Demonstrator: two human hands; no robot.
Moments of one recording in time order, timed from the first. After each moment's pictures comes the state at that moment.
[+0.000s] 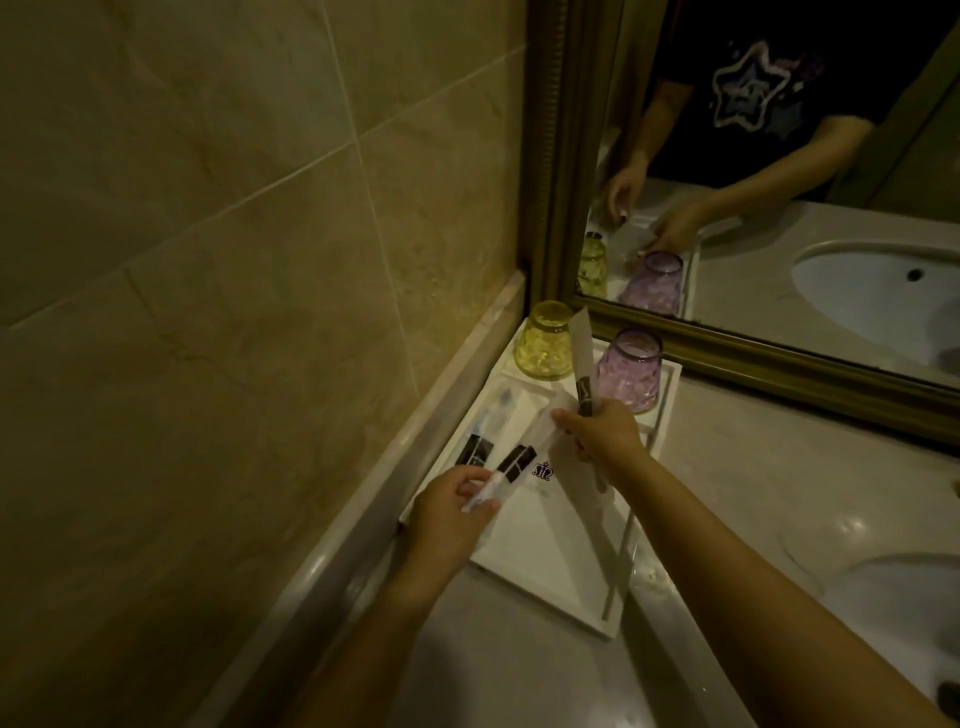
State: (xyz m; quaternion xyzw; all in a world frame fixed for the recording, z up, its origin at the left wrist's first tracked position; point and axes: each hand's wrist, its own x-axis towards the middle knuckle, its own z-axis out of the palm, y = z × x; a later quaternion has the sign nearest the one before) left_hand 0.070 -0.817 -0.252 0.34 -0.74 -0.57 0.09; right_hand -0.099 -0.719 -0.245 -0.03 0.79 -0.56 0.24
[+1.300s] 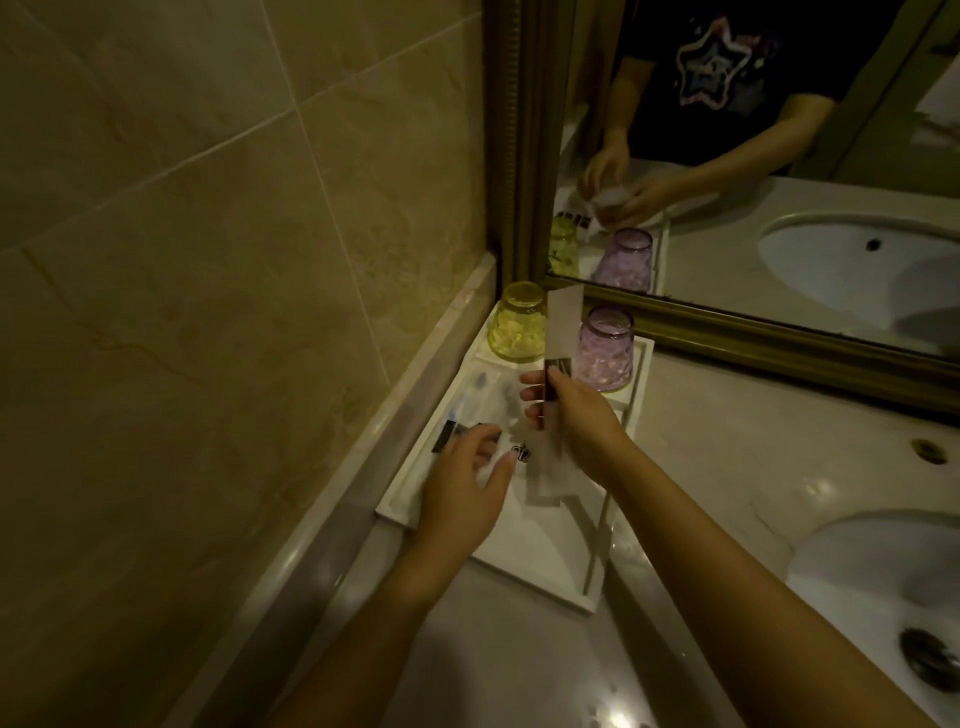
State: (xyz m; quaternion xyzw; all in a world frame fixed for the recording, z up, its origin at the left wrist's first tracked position) left_hand 0.047 -0.794 -0.245 0.26 -0.83 -0.48 0.14; right_hand -0.081 -0.710 -0.235 -0.07 0.68 -0.68 0.28
